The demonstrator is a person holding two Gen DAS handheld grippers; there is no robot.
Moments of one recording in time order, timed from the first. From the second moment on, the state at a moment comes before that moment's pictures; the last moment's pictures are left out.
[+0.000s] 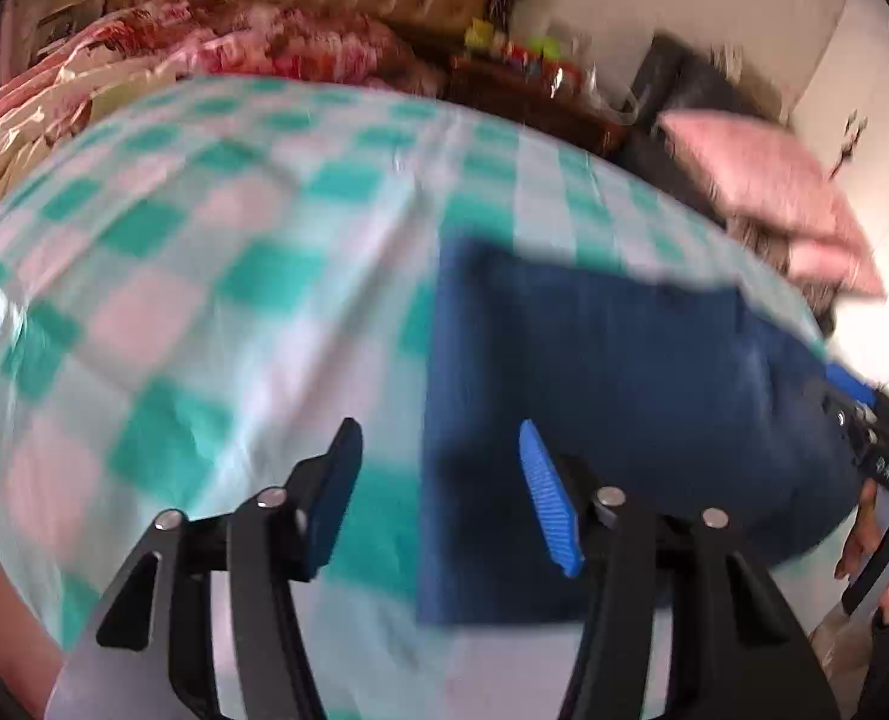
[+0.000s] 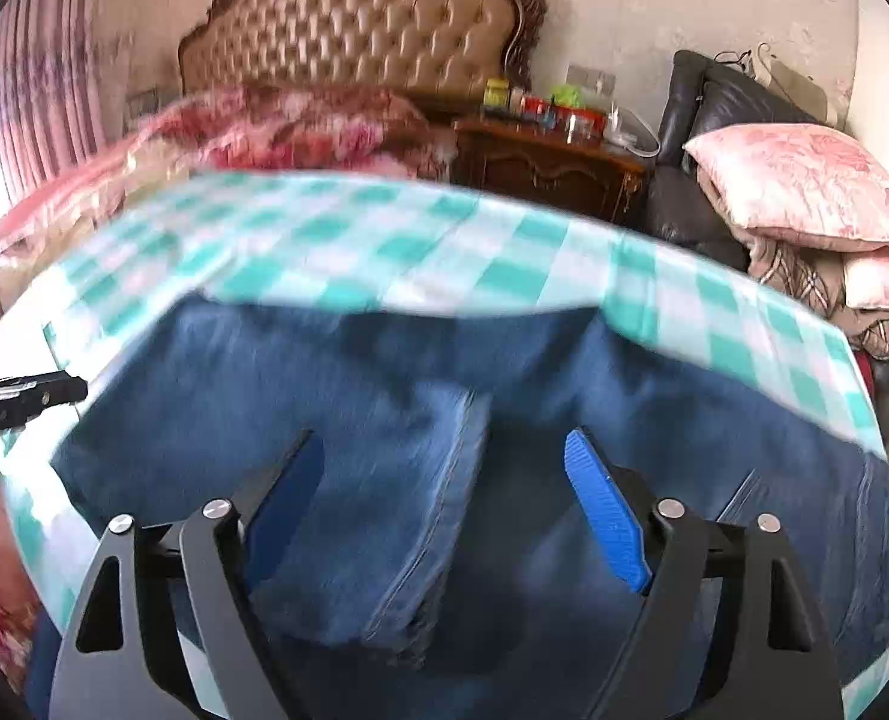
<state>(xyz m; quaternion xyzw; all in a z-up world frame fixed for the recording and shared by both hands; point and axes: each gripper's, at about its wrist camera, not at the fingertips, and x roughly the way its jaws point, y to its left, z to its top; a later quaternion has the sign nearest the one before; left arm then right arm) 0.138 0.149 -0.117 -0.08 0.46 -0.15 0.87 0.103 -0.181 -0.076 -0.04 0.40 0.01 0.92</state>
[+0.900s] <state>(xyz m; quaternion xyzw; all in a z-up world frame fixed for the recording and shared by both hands) 0.104 0.163 -0.109 -0.19 0.43 -0.21 0.86 0.244 -0.039 -0.041 0.01 0.59 0.13 0.79</state>
